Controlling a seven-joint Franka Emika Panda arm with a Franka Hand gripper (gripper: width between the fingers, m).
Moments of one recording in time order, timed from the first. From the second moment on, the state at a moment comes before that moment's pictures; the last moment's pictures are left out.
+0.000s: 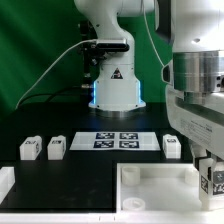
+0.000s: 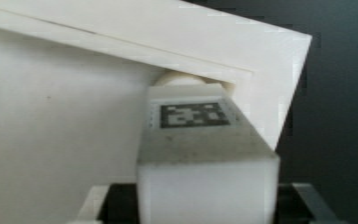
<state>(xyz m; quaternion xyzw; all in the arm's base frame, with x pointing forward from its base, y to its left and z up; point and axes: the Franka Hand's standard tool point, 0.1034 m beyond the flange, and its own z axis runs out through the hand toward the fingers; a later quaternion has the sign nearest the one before) 0.633 0.108 0.076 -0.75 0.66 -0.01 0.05</state>
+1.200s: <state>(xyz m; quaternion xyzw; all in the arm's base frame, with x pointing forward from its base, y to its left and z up) 0.626 0.124 0.076 -0.90 0.43 -0.01 0.05</state>
